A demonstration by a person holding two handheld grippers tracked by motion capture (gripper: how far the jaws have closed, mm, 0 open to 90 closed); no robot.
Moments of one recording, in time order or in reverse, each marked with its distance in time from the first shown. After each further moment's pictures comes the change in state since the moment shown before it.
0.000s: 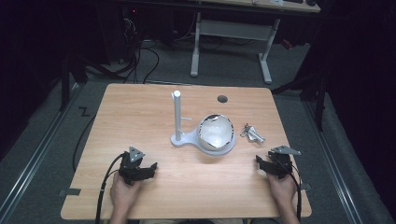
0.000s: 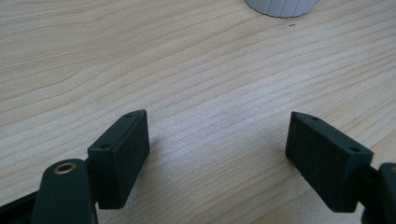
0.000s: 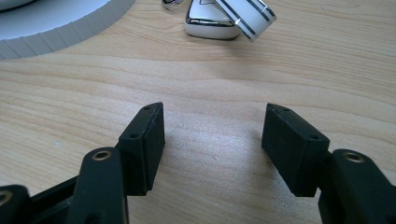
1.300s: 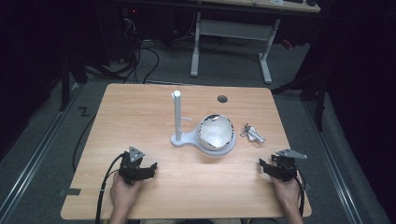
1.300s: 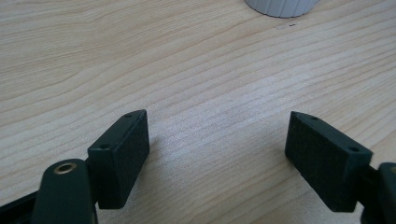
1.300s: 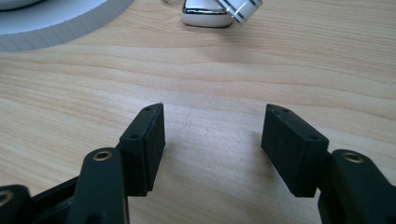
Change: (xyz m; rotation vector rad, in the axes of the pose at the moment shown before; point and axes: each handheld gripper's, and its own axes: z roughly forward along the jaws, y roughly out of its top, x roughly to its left) left arm 0.000 0.000 0.000 0.001 0.001 0.001; right arm -0.008 -0.012 -0.015 -0.012 0.031 0.031
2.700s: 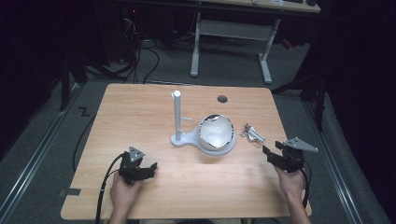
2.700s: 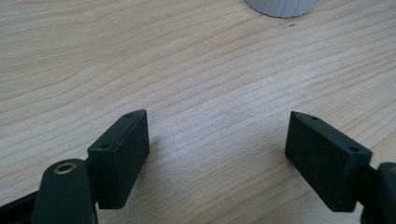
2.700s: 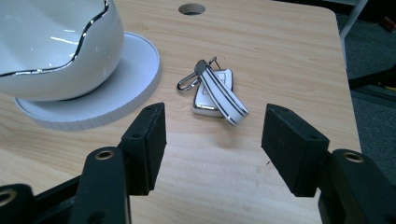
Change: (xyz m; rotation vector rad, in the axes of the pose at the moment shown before) left arm 0.000 0.000 0.000 0.000 0.000 -0.001; right arm 0.009 0.049 -0.033 -0.150 -0.002 -0.039
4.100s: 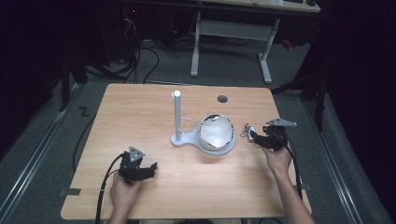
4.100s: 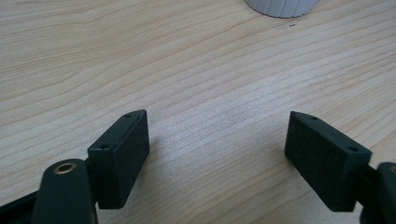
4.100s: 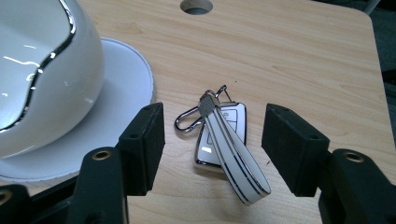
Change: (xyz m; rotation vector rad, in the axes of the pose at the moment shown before) left arm 0.000 0.000 0.000 0.000 -0.001 -0.001; right arm 0.003 0.044 0.065 0.097 0.005 -0.034
